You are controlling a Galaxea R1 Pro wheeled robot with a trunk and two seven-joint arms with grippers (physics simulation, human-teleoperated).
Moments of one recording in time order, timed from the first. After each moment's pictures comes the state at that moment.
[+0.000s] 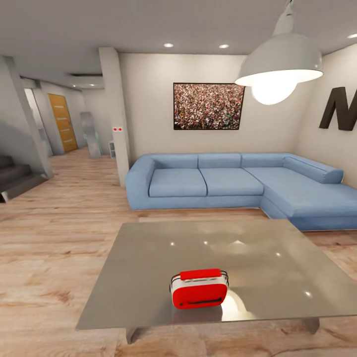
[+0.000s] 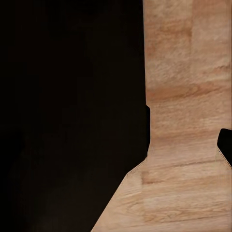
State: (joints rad) left arm 0.00 -0.02 0.04 -0.05 0.06 -0.09 0.03; right arm 0.10 -0.02 -0.05 -0.01 -0.03 -0.10 -0.01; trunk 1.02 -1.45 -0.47
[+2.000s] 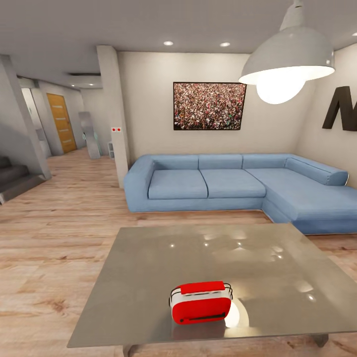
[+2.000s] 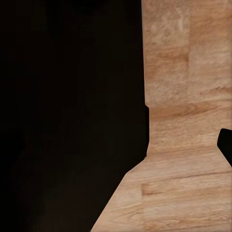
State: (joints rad) left arm 0.00 -0.03 0.04 -0.05 0.06 -0.09 0.03; right arm 0.10 -0.03 -0.05 -0.01 -0.03 -0.10 -0.01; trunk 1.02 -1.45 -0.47
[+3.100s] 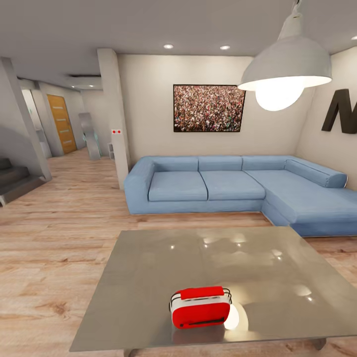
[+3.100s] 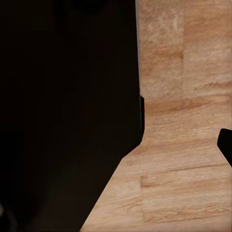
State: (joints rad) left arm 0.00 -0.02 0.04 -0.05 0.07 -0.09 0.03; right arm 0.10 -0.03 -0.05 -0.01 -0.04 -0.10 -0.01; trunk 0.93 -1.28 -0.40
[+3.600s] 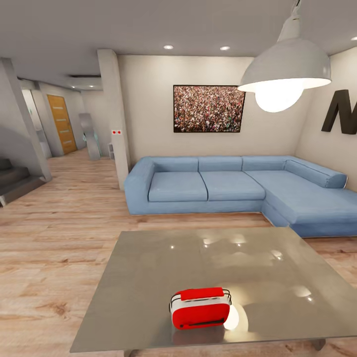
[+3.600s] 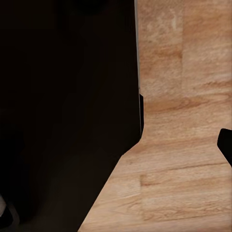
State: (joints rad) left arm 0.00 -0.03 0.04 -0.05 0.07 -0.09 0.03; right arm 0.10 -0.03 -0.05 -0.01 -0.04 -0.10 -0.01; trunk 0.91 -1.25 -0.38
